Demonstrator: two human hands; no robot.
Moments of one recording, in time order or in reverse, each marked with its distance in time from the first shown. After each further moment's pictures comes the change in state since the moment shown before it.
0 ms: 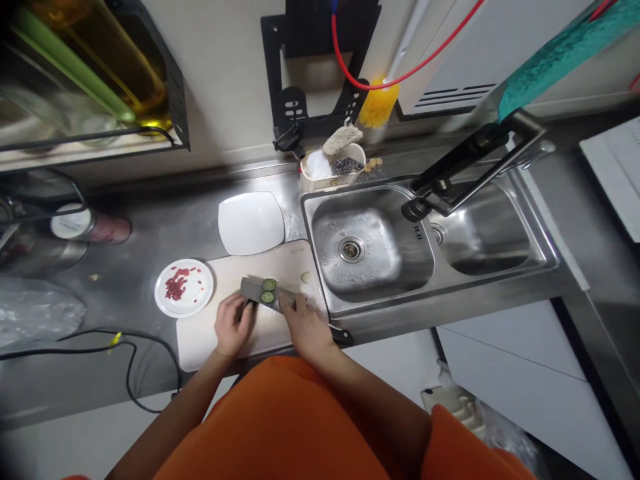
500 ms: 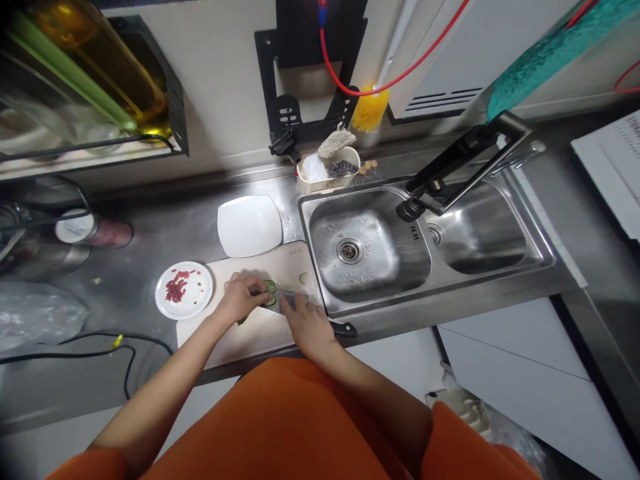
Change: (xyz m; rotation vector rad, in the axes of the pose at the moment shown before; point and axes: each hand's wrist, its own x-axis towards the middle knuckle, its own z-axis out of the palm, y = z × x) left_hand 0.089 0.035 0.001 0.062 -0.544 -0.115; right_hand -0.003 0.006 -0.008 -0.072 -0.010 -0.044
